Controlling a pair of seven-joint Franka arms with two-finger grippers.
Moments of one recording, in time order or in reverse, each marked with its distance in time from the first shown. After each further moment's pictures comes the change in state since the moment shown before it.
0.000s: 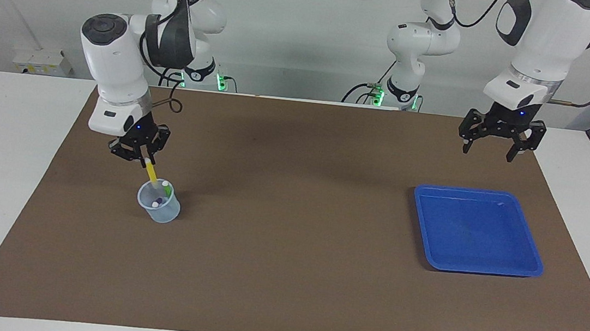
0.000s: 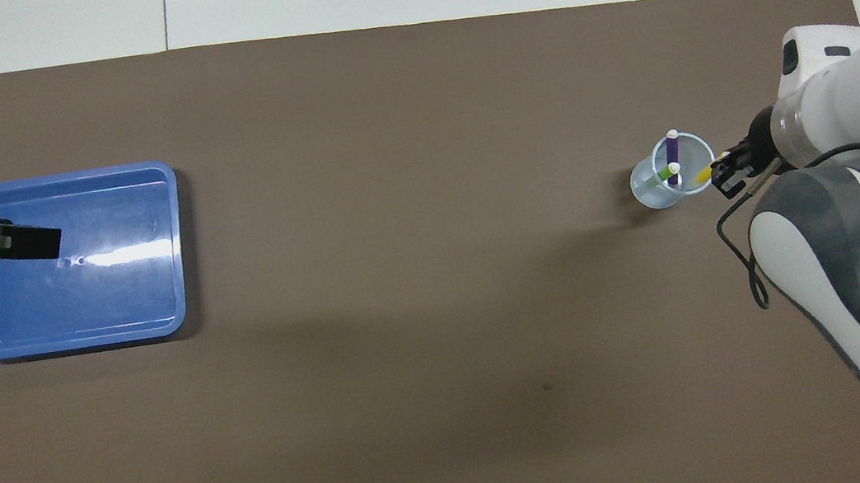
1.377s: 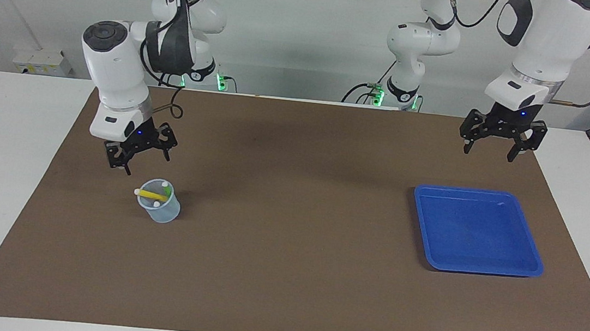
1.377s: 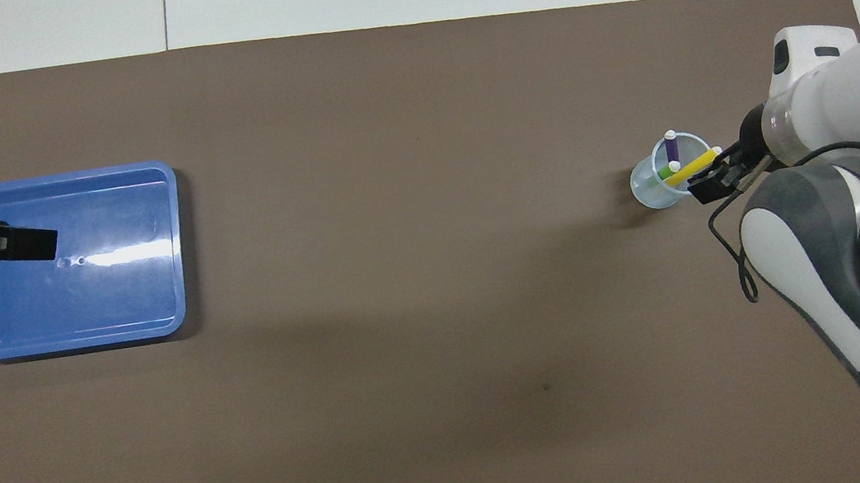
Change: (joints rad) left arm 0.000 0.000 0.009 0.003 0.000 -0.018 -0.002; right arm 0.000 0.014 0.000 -0.003 0.006 0.034 0.000
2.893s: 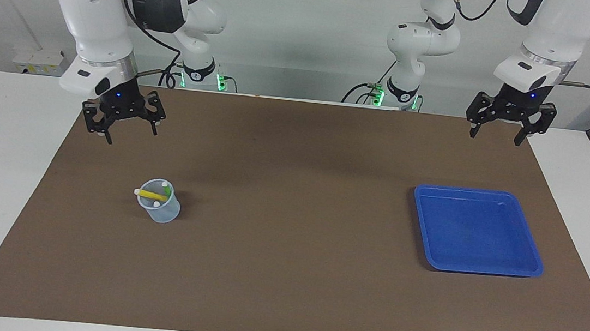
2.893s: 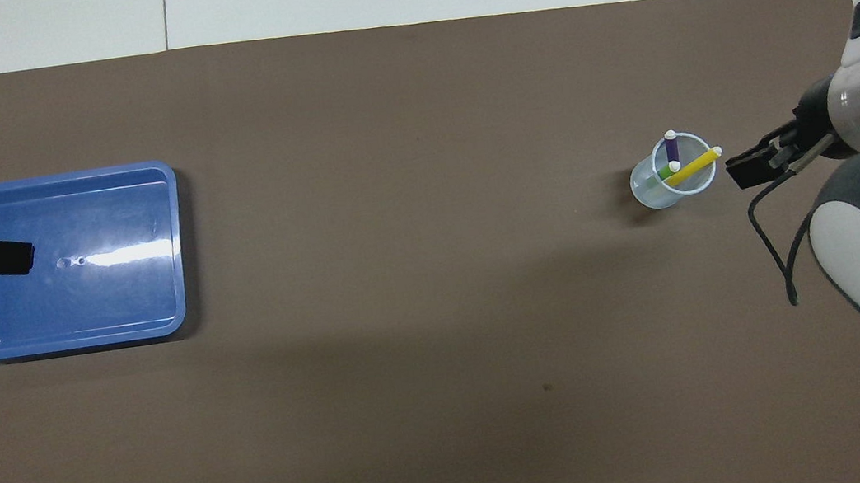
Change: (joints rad) left arm 0.000 -0.014 -0.003 0.077 0.000 -0.116 -0.002; right arm -0.032 -0.082 -0.001 0.170 0.005 -0.261 0.196
